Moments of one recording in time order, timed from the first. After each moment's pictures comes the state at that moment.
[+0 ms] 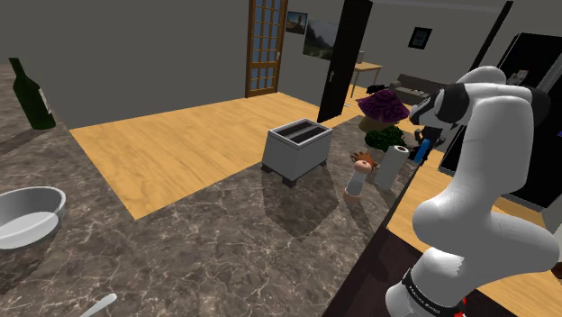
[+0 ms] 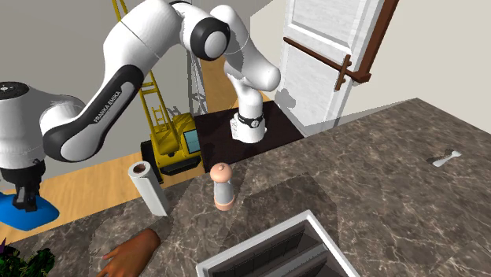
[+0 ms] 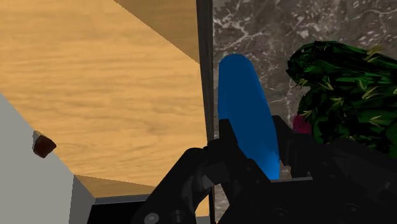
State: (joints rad) arm -0.99 0.61 -0.26 -1.53 0.05 2.51 0.27
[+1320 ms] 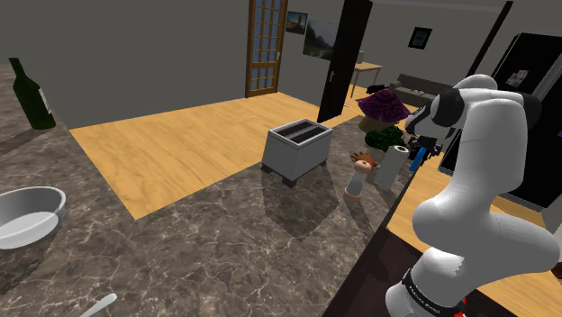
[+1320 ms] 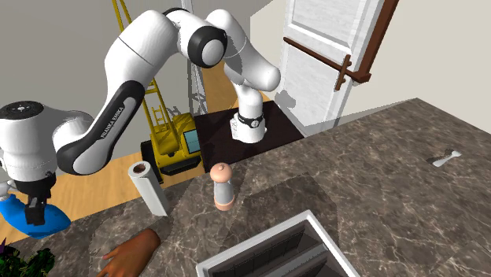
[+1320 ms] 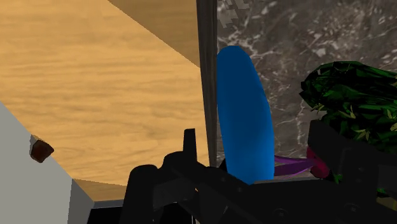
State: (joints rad) arm -0.99 0.68 -0.25 -1.55 0.06 2.59 0.27
